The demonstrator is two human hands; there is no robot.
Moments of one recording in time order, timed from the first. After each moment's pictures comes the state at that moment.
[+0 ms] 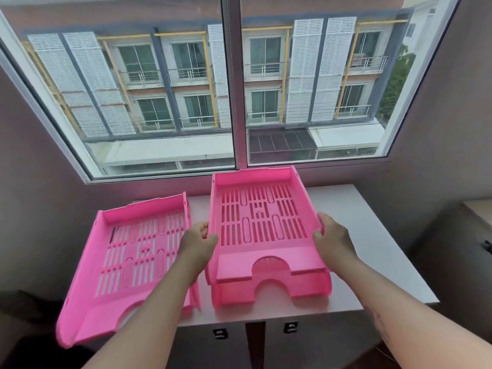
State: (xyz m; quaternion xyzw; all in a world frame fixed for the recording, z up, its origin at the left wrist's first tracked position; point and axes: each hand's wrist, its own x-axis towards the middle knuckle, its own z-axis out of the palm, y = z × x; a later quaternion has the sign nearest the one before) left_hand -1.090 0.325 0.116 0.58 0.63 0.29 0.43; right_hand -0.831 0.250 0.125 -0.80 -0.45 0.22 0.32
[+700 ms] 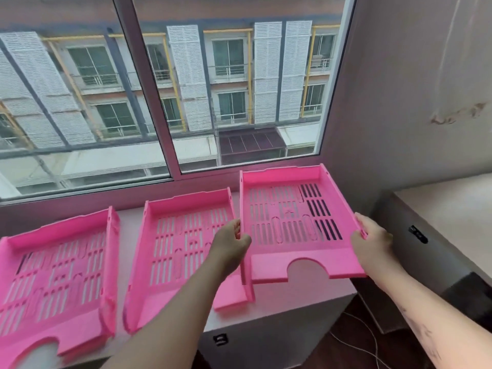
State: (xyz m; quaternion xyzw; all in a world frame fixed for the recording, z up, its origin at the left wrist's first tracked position) left_hand -0.880 0.284 0.114 0.67 0.50 0.22 0.50; right_hand -0.640 0.154 0.124 -0.84 -0.33 0.15 0.41
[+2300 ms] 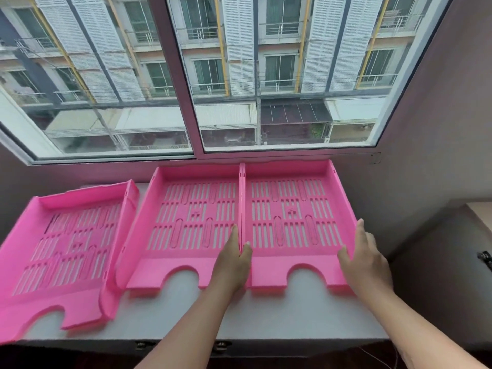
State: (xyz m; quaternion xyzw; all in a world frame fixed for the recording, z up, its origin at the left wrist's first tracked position) left_hand -0.871 0.302 0.050 0.62 0.62 0.21 0.44; right_hand -0.631 0.238 0.045 -0.85 -0.47 0.13 0.20
